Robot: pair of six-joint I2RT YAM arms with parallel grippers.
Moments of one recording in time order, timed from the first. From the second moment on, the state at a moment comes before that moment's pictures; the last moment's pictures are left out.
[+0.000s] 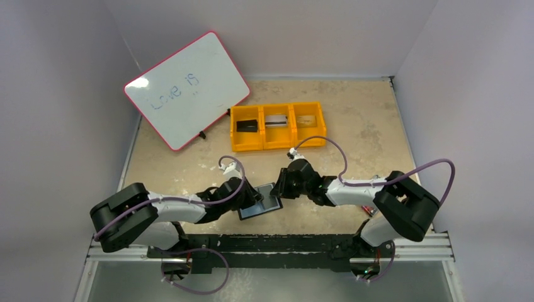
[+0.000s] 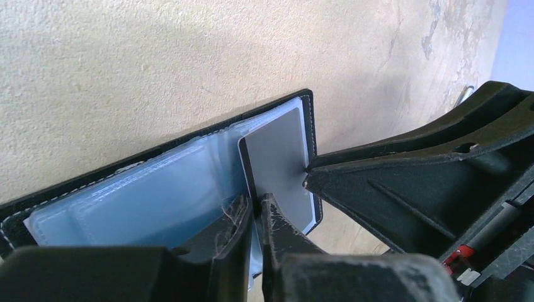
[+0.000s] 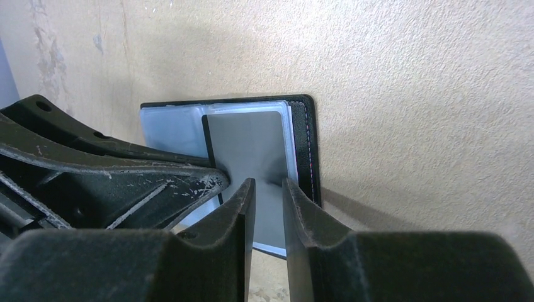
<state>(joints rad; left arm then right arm) -0.97 1.34 0.32 0.35 -0.20 -1.19 0.87 1.47 0.54 0.17 -0.05 0.92</state>
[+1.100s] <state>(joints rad) -0.98 1.12 0.24 0.21 -0.26 -1.19 0.87 1.55 0.60 0.13 -0.04 0.90</state>
